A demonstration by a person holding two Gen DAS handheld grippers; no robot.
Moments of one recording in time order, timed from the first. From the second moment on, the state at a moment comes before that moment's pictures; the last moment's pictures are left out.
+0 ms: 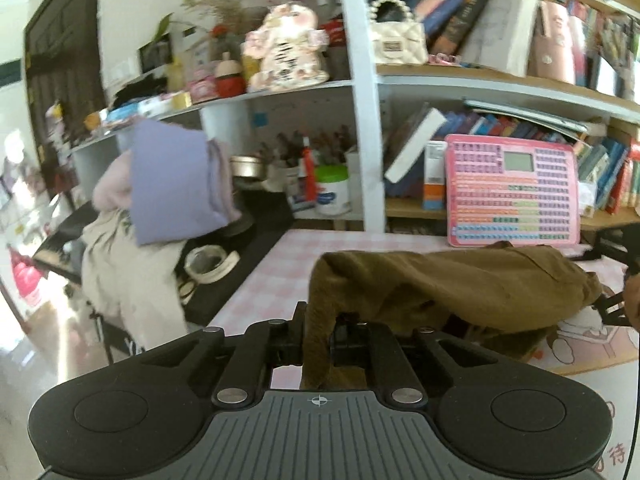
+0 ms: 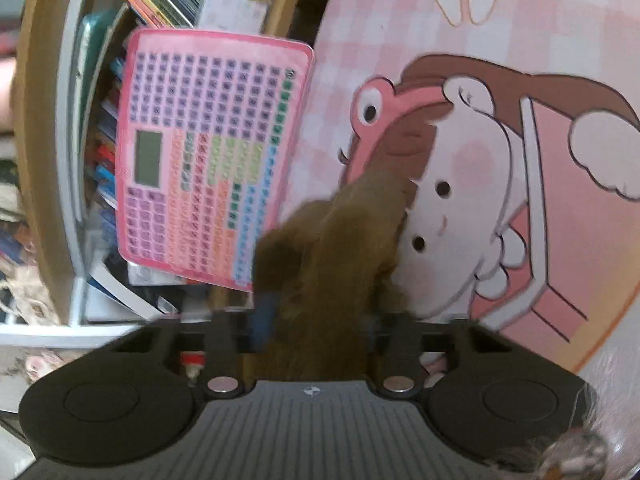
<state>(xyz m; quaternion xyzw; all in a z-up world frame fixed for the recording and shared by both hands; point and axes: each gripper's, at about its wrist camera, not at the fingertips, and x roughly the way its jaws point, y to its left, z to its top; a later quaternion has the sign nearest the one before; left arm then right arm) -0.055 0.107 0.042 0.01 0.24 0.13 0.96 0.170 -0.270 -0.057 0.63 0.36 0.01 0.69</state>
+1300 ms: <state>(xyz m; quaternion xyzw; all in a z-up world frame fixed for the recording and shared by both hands) -0.032 0.104 0.023 -0.02 0.32 0.01 0.95 0.047 -0.098 -0.033 0.13 0.61 0.39 0.68</state>
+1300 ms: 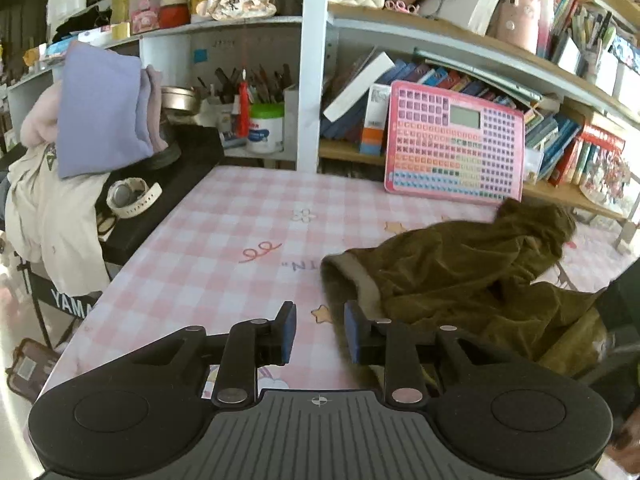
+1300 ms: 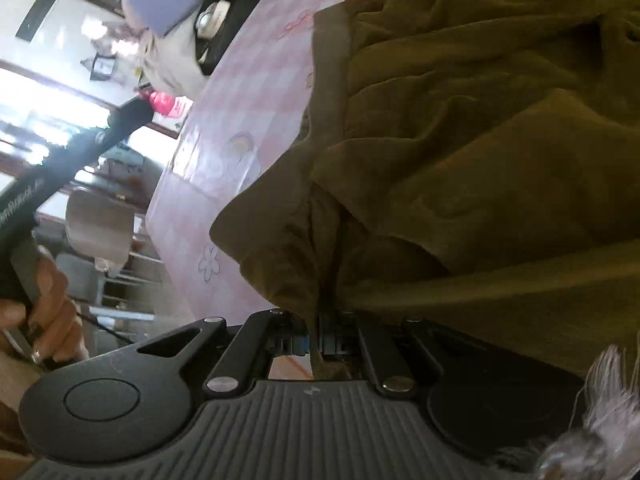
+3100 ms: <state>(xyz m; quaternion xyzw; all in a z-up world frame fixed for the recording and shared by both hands) 0.051 0.197 -0.050 -0.24 0.46 -0.18 0.84 -0.043 -0.072 0.015 0.21 0.49 0.11 0.84</state>
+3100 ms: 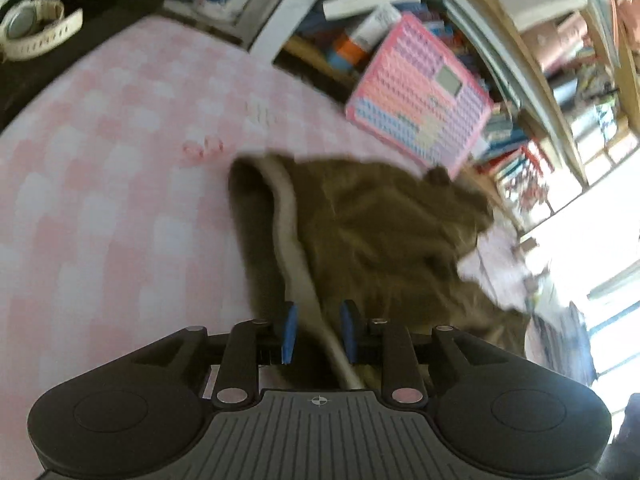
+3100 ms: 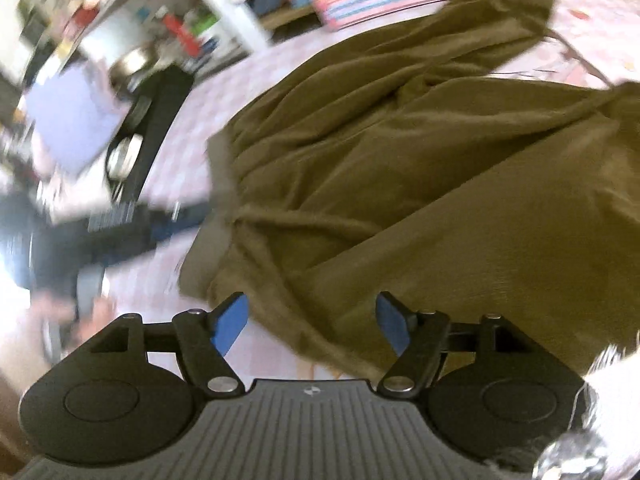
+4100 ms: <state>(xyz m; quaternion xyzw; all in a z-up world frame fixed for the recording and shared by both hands) 0.008 0.173 -0.036 -0.21 0.43 -0.21 0.85 -0.085 -0.195 -0.002 0.26 0.46 -0.10 0.84</state>
